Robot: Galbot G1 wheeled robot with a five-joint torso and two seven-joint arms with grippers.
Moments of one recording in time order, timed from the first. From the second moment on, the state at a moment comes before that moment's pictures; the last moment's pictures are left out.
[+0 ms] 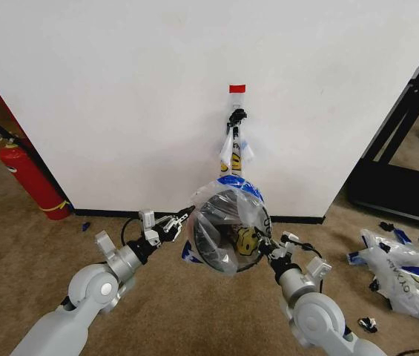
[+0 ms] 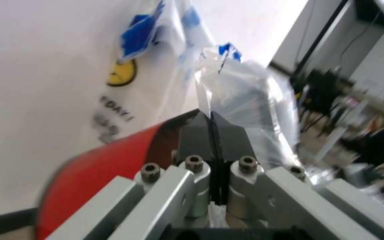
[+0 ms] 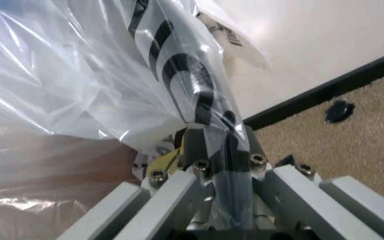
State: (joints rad) left arm 1.18 -0.97 -0.29 -1.88 -0.94 0.09 0.41; right arm -1.28 0.99 0.10 2.01 1.15 0.06 0.36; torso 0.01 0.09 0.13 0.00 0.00
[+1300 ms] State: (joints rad) left arm 1.28 -0.92 -0.35 -1.82 -0.34 -0.13 0.28; right arm -1.22 1.02 0.11 1.98 1.21 0.03 0.39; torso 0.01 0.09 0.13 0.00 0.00
